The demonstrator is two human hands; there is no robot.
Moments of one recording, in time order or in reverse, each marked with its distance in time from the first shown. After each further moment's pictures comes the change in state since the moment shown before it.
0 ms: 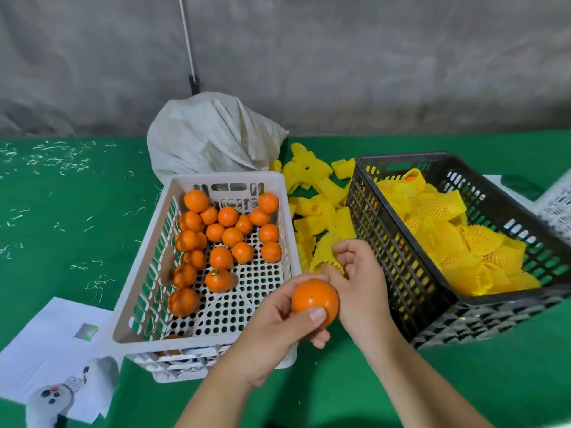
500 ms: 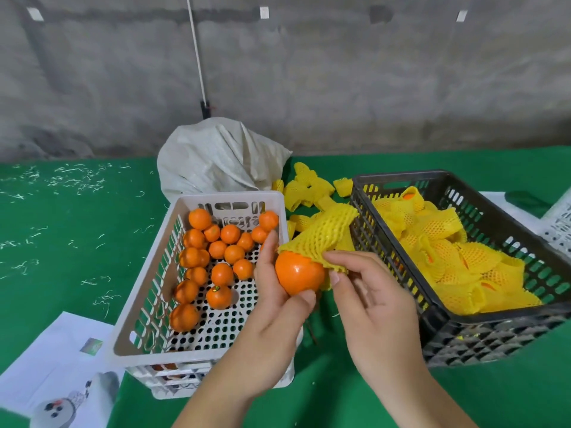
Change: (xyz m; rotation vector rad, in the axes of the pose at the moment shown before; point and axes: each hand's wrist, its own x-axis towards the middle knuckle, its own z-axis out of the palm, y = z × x) left_hand -0.021 0.051 0.033 0.143 0.090 0.412; right_hand -0.030 -0.055 -0.044 0.077 -0.027 -0.415
